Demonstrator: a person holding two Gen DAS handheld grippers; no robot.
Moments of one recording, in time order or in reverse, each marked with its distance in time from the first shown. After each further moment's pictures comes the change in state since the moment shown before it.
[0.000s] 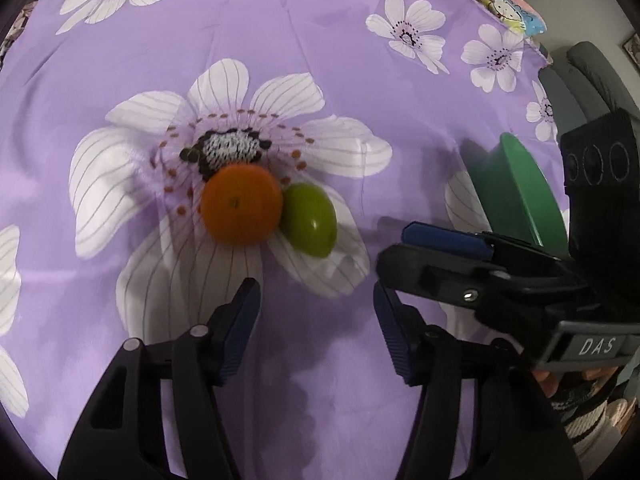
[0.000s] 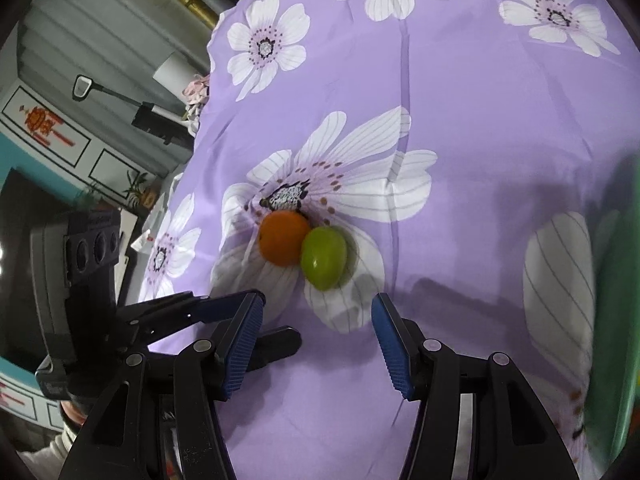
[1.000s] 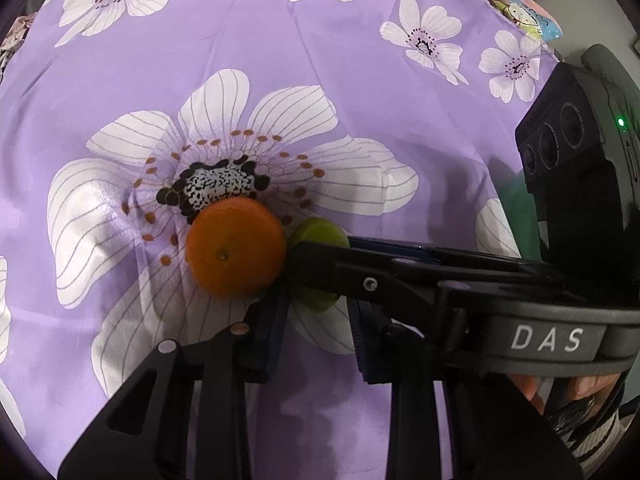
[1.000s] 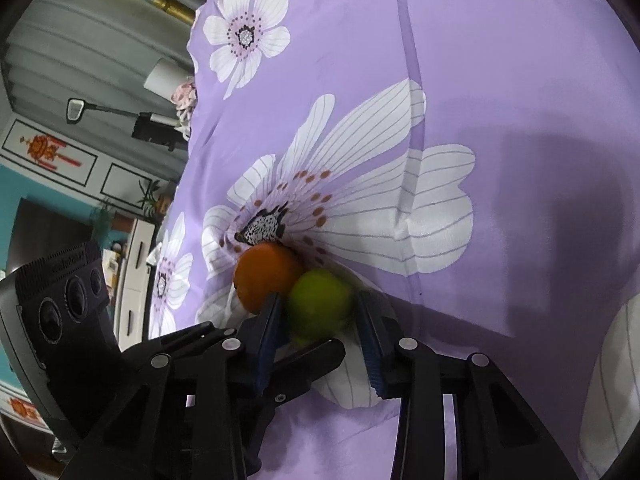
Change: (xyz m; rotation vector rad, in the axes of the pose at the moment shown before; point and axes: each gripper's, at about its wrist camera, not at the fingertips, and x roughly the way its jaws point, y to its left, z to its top) left arm 0.026 -0.003 0.019 -0.003 -0.049 0.062; right arm 0.048 -0.025 0.027 0.095 0.058 0.110
